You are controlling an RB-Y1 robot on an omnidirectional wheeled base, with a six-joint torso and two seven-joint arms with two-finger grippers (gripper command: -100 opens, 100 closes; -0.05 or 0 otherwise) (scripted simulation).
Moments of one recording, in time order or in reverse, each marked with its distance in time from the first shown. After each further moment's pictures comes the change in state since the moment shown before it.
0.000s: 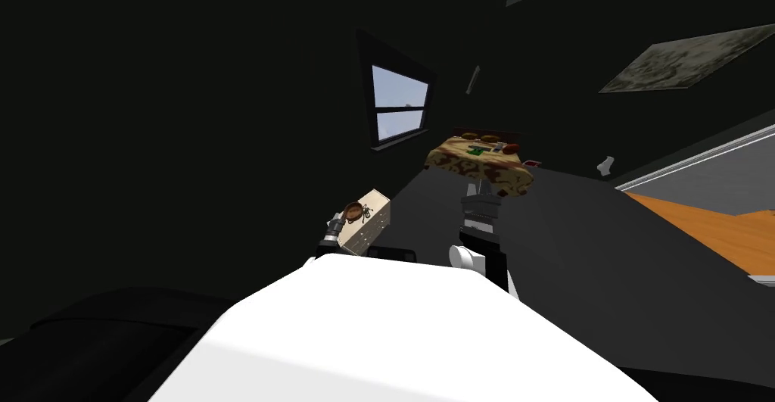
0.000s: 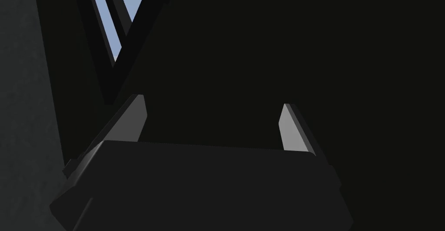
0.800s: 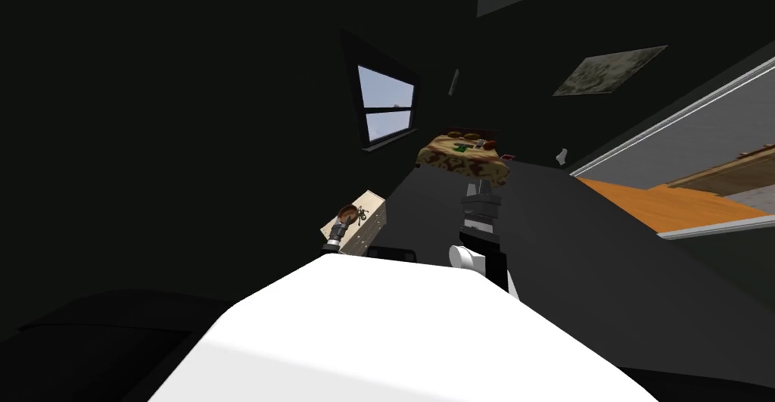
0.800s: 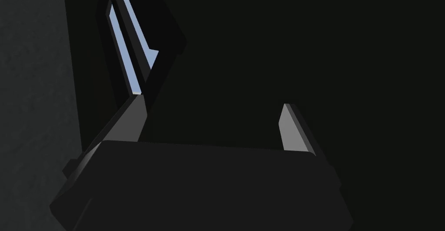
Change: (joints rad) left arm -0.054 -0.004 -0.023 0.199 0.000 -0.056 -0.129; right arm 0.000 0.000 0.000 0.000 0.000 0.000 0.000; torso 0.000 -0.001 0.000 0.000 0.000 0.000
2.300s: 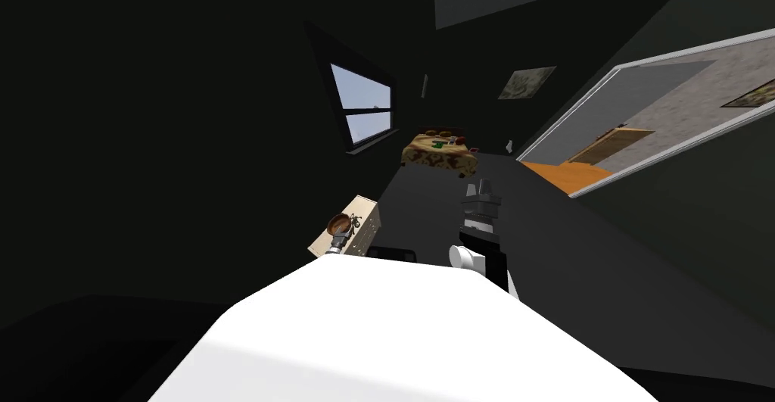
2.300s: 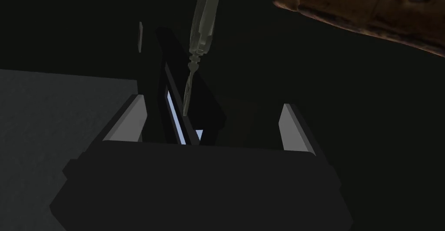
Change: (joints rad) left arm -0.110 0.021 -0.056 0.370 0.010 -0.088 -0.273; right arm 0.000 0.000 0.000 0.000 0.000 0.000 0.000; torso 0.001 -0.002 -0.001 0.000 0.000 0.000
